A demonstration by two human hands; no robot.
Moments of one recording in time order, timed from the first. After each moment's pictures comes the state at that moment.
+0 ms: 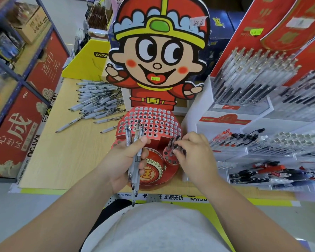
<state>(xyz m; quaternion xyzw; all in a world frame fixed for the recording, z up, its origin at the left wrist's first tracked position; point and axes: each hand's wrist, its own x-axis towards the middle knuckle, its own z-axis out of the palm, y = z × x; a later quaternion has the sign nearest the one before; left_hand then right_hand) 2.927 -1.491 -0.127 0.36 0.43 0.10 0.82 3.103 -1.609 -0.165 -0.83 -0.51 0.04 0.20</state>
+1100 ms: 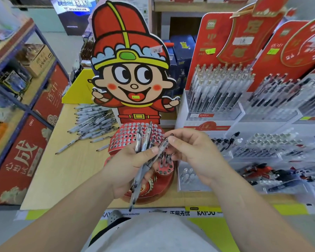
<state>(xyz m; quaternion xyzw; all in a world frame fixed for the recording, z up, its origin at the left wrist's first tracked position) 2.966 -1.518 -0.072 0.52 0.35 0.06 0.78 3.122 -1.621 -0.070 -0.64 -0.24 0.45 0.57</state>
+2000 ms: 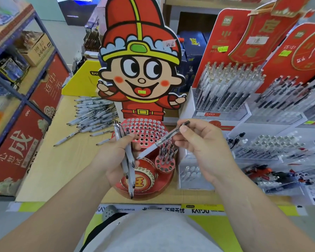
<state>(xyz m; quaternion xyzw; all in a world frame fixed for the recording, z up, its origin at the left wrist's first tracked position) 2.953 -1.486 -0.101 0.34 0.49 0.18 0.78 3.119 -1.613 -0.070 -0.63 -0.22 0.38 0.64</state>
